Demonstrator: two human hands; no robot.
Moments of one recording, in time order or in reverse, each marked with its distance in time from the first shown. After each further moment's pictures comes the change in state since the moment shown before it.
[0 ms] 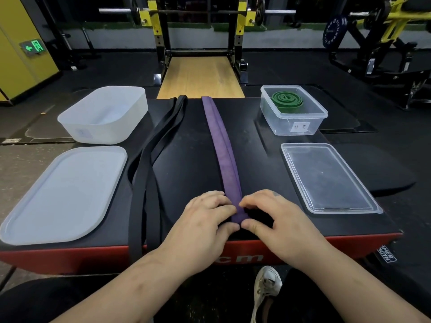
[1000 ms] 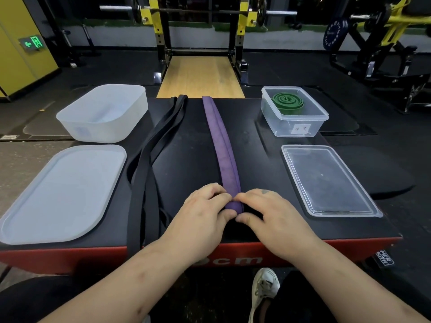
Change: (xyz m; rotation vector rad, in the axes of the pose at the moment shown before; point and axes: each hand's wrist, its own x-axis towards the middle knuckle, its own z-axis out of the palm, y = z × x) left_hand 0.015 -0.001 -0.003 -0.029 0.030 -0.142; right_hand 0.021 -0.001 0.007 -0.124 -0.012 -0.034
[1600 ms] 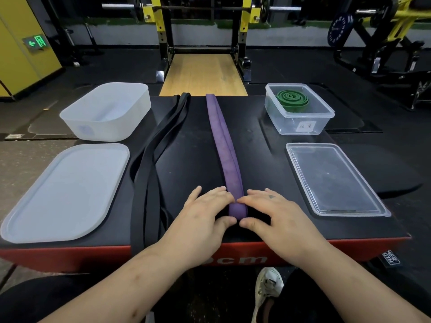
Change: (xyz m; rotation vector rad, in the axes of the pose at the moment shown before) left_hand -0.008 -0.006 -0.004 -0.023 -0.103 0.005; right_hand -0.007 -0.001 0.001 0.032 -0.015 0.032
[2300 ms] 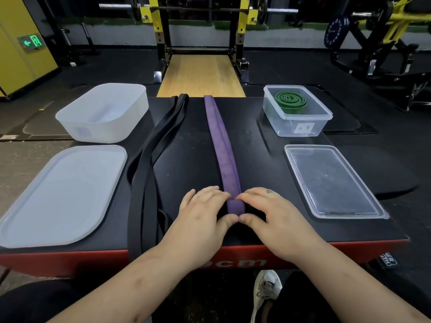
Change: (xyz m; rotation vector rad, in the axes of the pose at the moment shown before) left_hand 0.004 0.001 0.004 0.059 0.023 -0.064; right_hand 0.011 -0.001 -0.002 -0.012 -0.016 0.032
